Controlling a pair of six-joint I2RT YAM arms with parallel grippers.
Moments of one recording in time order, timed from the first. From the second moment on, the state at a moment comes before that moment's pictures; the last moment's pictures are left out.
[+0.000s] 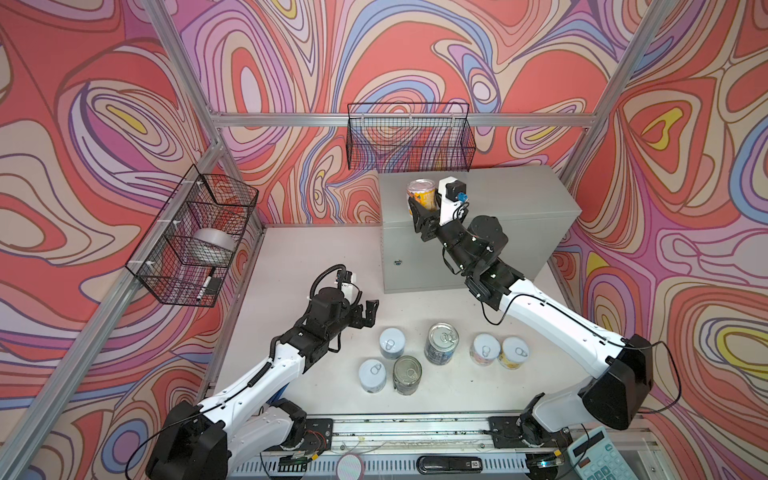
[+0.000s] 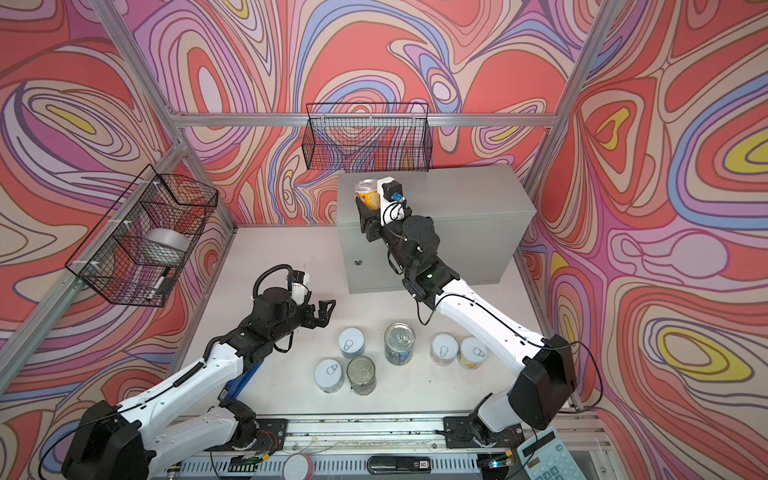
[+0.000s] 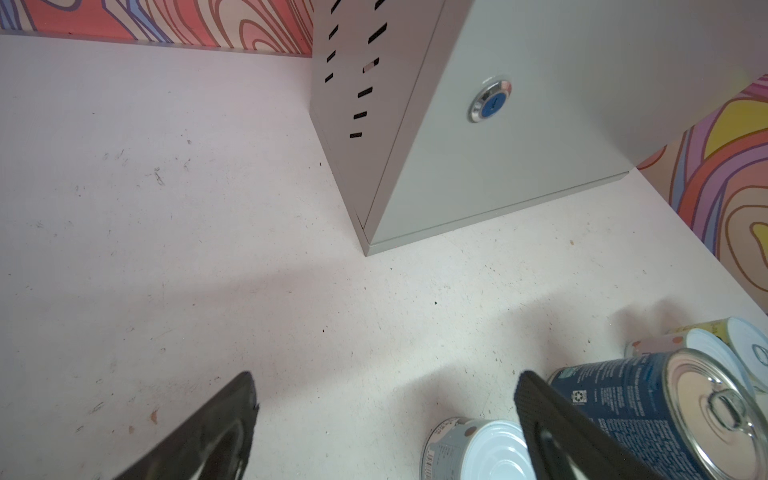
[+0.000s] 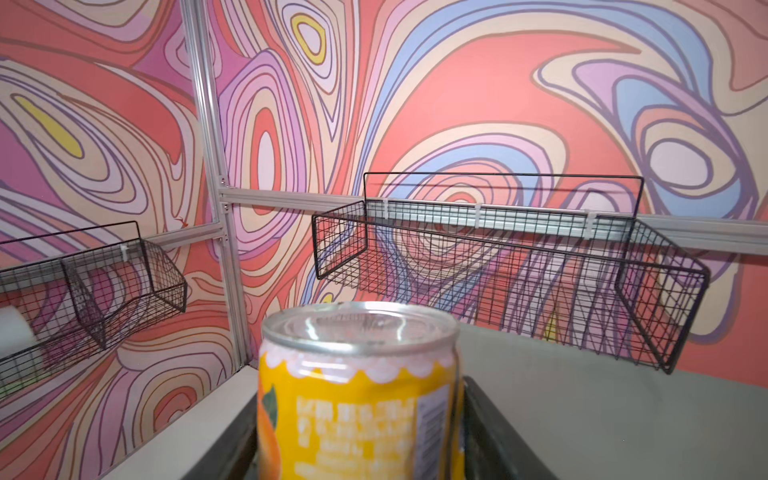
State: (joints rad) left arm -0.50 1.06 0.58 -0.03 0.01 -0.33; right arm 0.64 1.50 1.38 0.35 0.17 -0.02
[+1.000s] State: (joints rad) left arm -0.50 1.08 0.46 0.10 -0.01 -0.26; right arm 0.52 1.86 1.66 0.43 0.09 -0.01
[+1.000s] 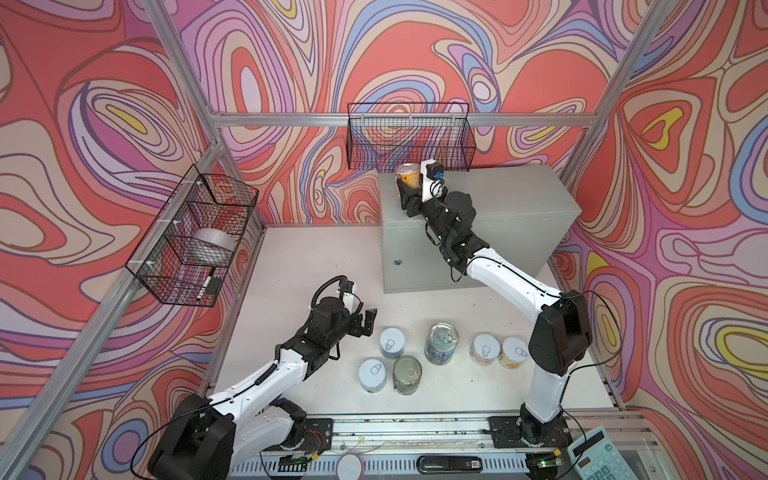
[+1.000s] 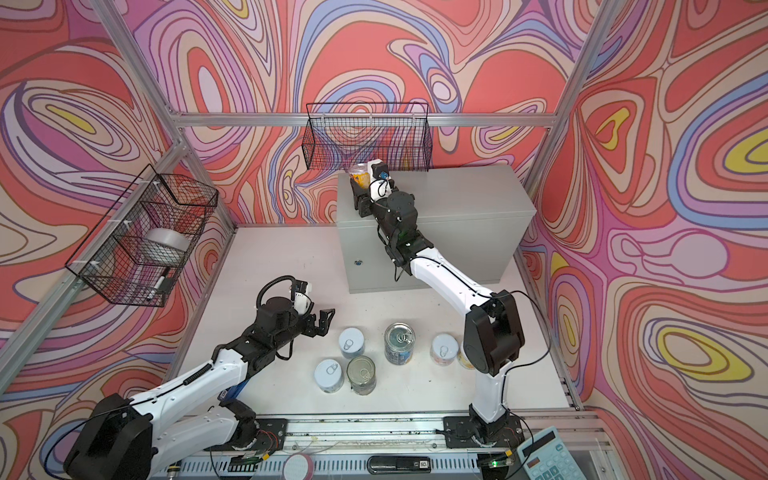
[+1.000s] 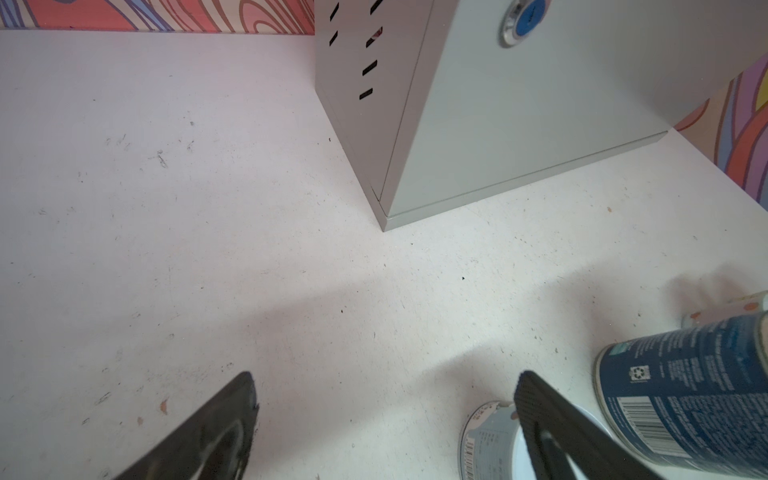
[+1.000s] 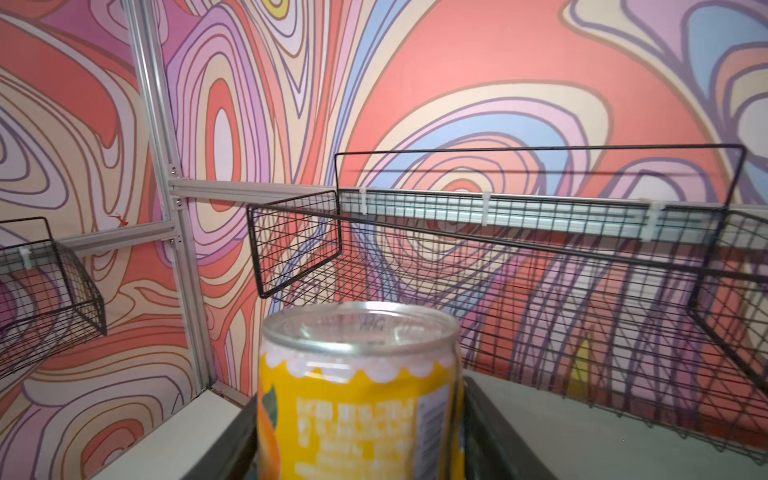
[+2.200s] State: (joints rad) left arm -0.50 1.10 0.44 0.15 0.03 -0.26; right arm -0.08 1.48 1.30 0.37 0.26 0.09
